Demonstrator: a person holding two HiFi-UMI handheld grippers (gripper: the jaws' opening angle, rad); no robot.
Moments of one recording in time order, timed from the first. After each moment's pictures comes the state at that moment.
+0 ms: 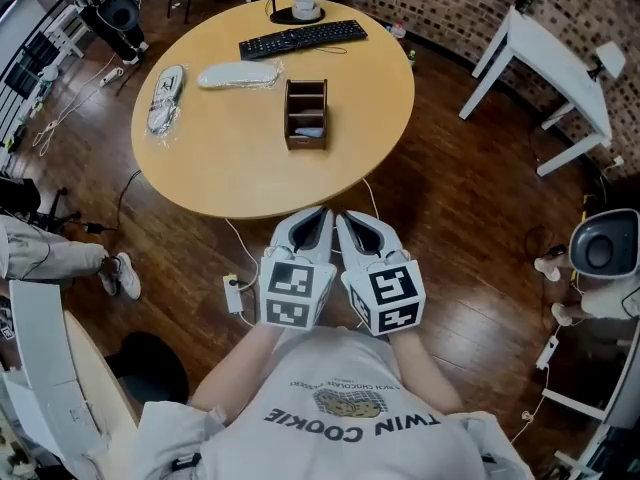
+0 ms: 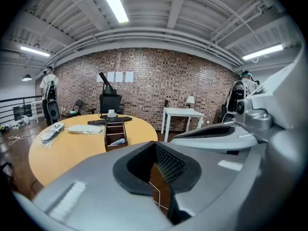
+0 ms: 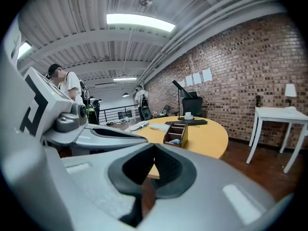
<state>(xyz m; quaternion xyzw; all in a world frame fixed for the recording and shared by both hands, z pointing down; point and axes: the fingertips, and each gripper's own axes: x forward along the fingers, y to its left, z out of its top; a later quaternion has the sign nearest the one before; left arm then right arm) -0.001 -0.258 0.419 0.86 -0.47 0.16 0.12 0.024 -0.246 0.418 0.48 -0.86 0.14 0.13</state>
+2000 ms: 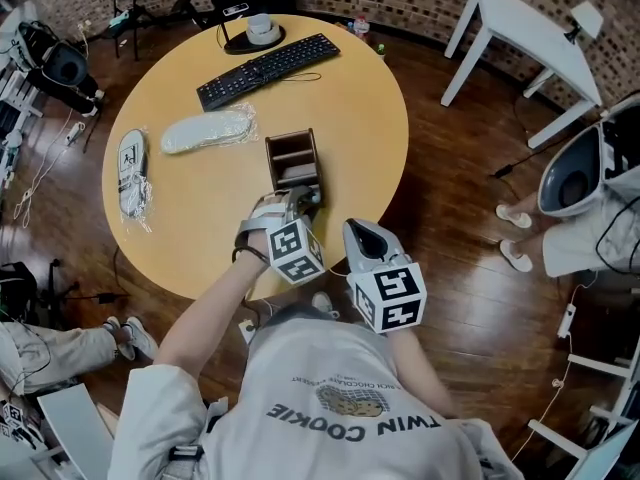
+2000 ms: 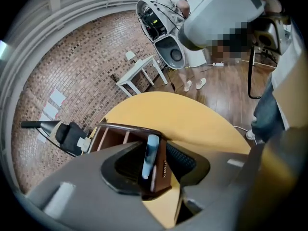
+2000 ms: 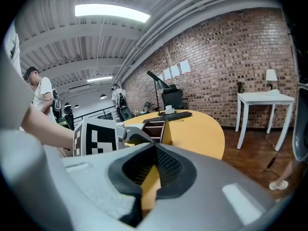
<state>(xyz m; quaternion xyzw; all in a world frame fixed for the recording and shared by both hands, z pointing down) 0.000 -0.479 0.574 0.82 -0.17 0.49 -0.22 0.036 -0.407 0.478 0.57 -0.79 0.21 0.11</state>
